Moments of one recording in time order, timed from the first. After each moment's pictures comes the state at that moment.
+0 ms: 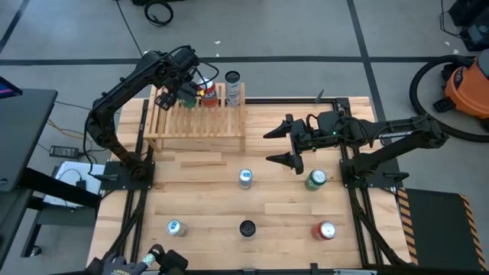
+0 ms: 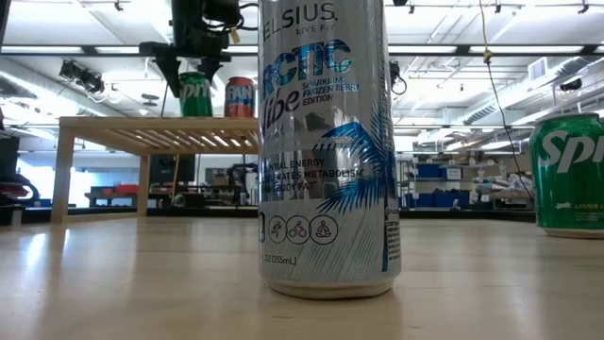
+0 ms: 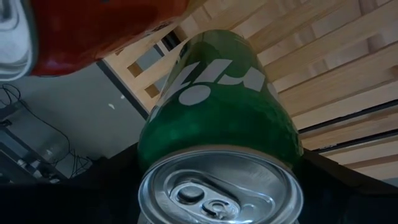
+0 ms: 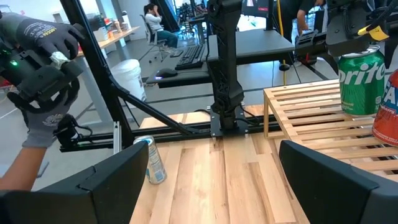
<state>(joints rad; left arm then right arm) 0.74 1.62 1.79 -1.45 -0.34 1.38 0.06 1.13 1.05 -0.06 -0.04 0.15</state>
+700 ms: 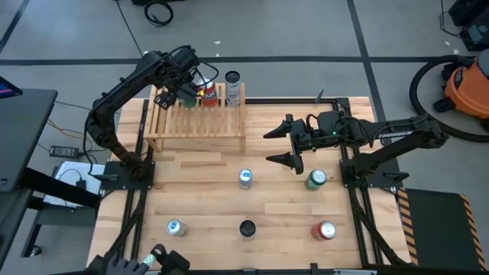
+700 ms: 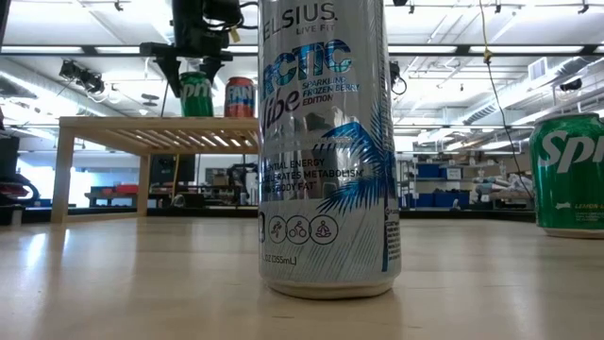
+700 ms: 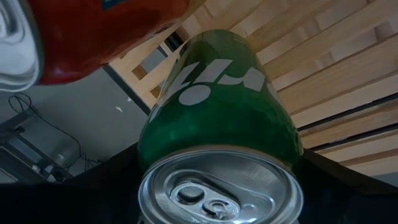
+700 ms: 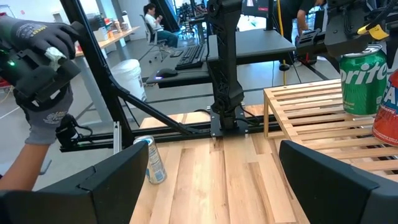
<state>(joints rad) 0.73 1.62 1.79 -1.43 -0.35 1.44 0.06 1.13 1.05 -0.06 -0.04 0.15</state>
